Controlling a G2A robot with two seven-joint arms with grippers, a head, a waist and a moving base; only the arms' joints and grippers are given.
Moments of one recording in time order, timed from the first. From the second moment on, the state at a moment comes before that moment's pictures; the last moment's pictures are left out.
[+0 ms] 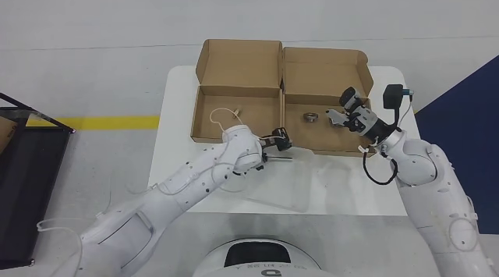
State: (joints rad) left arm 0.89 -1.44 -0.53 -1.21 1.18 -0.36 -1.10; right arm -1.48 -1.00 1.50 -1.56 -0.46 -0.77 0.25
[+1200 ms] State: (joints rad) left arm 0.78 -1.59 -0.41 -0.94 1.17 -0.32 -1.12; right arm -1.48 -1.00 1.50 -1.56 -0.46 -0.77 0.25
